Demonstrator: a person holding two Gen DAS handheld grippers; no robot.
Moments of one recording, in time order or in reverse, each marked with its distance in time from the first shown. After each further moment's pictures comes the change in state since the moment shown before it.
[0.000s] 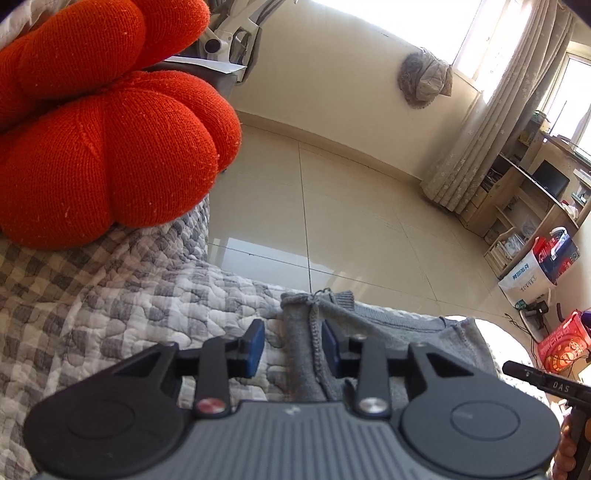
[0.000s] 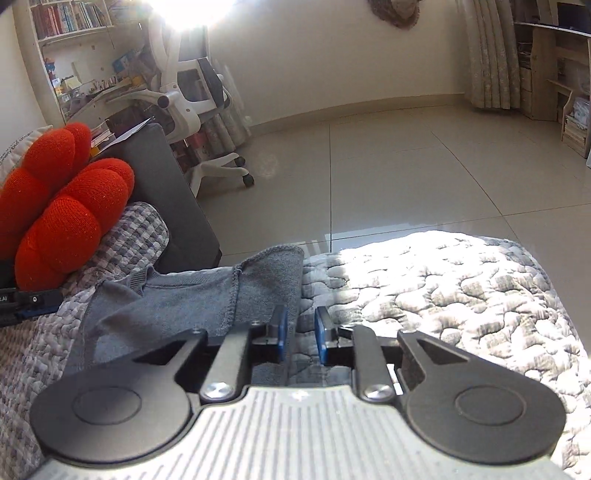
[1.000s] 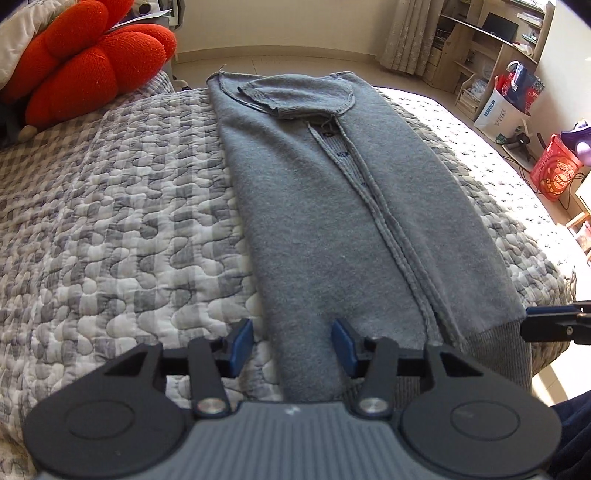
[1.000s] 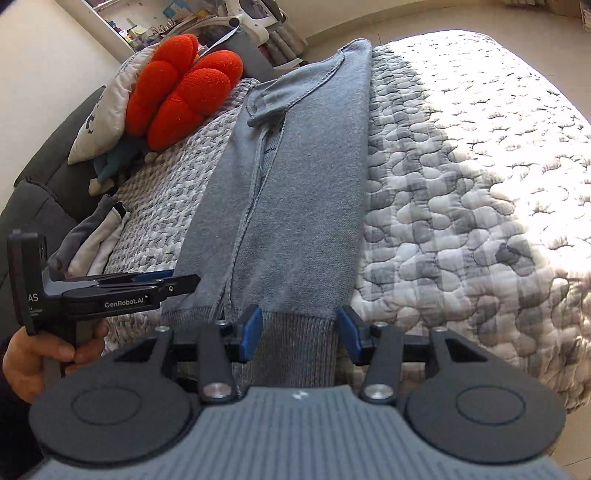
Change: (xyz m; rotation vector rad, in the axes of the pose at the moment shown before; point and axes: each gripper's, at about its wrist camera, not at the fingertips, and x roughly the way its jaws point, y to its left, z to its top) left arm -0.174 -0.084 -0.234 0.281 0.253 0.049; right arm -0.219 0.050 -0.216 0.142 0.288 0.247
